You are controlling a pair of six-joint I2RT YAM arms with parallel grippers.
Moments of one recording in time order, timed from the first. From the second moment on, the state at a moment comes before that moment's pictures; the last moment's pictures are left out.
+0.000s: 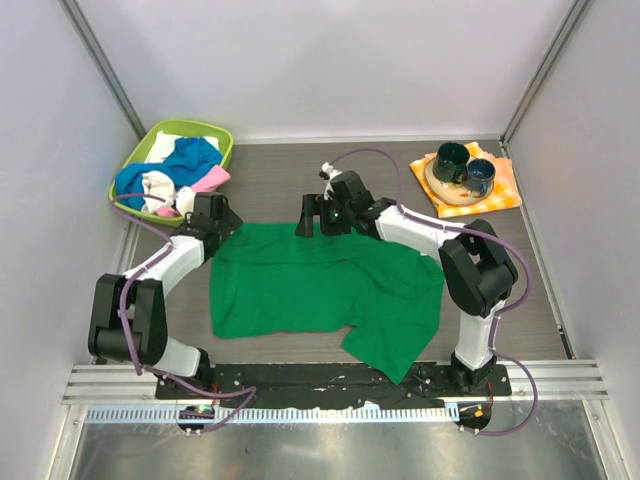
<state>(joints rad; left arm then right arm) -0.15 1.45 0.84 -0.19 -0.39 -0.81 0.65 1.88 1.32 -0.14 -0.23 0.49</state>
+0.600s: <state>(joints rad) -0.09 1.60 0.77 0.13 -0.23 -0.86 0.64 1.91 1.18 -0.05 -0.25 0.49</state>
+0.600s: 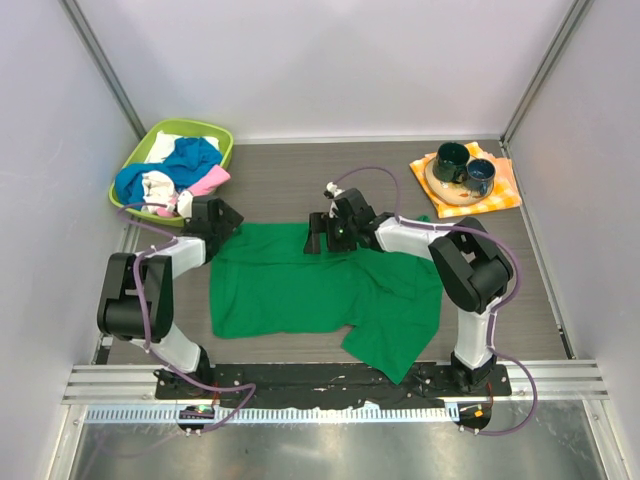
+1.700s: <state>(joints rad) -0.04 1.62 0.76 0.24 -0.14 -0.92 0.64 1.90 1.08 0.11 -0.26 0.47</state>
